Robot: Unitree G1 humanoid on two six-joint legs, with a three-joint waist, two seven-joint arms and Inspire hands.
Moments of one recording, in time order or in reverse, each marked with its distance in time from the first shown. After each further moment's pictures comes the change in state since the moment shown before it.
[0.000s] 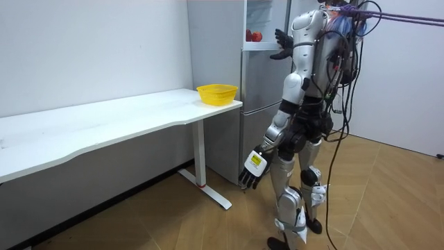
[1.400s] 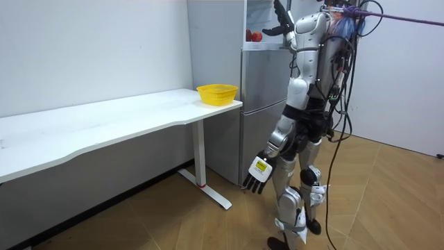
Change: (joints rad) left arm -0.038 0.020 0.089 -0.011 0.101 0.048 -0.019; right arm -0.471 -0.140 -0.126 0.256 0.050 0.004 -0.132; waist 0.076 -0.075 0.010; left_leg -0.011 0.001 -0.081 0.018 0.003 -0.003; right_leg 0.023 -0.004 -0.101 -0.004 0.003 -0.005
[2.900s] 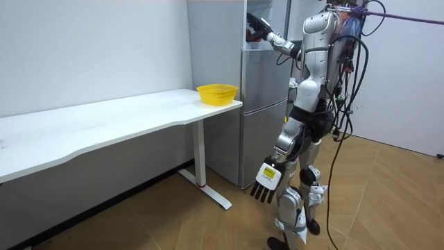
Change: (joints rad) left arm -0.003 0.033 -0.004 -0.072 0.086 0.122 -0.014; right arm -0.295 -0.115 0.091 0.427 0.169 0.178 0.157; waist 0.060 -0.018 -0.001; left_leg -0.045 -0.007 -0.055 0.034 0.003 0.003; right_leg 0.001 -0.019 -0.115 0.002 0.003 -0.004
